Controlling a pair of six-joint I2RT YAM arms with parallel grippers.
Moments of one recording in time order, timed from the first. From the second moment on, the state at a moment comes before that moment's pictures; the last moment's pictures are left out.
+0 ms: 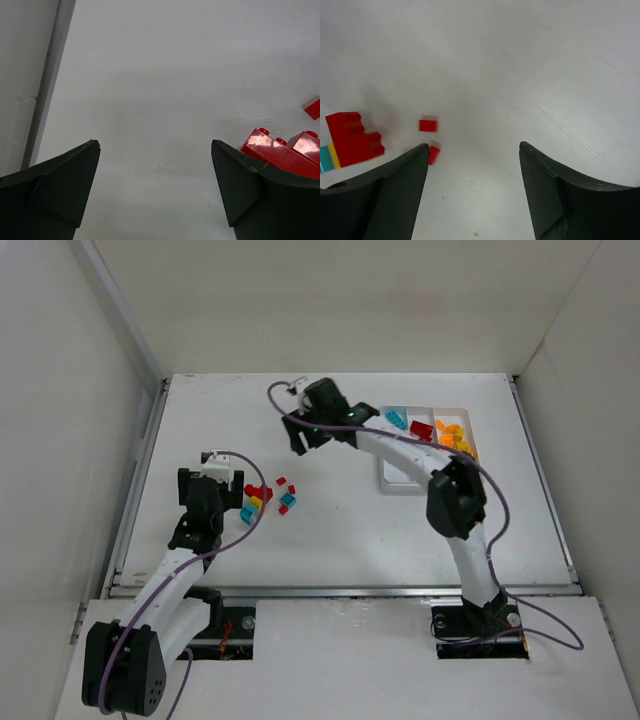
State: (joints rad) left arm -0.18 0.87 0.34 0.15 -0.34 0.13; right arm 0.68 2.11 1.93 -0.54 -0.03 0.09
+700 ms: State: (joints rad) left arm -0.18 0.85 0.34 0.16 -0.34 0.13; right arm 0.88 2.43 2.09 -0.54 0.01 0.13
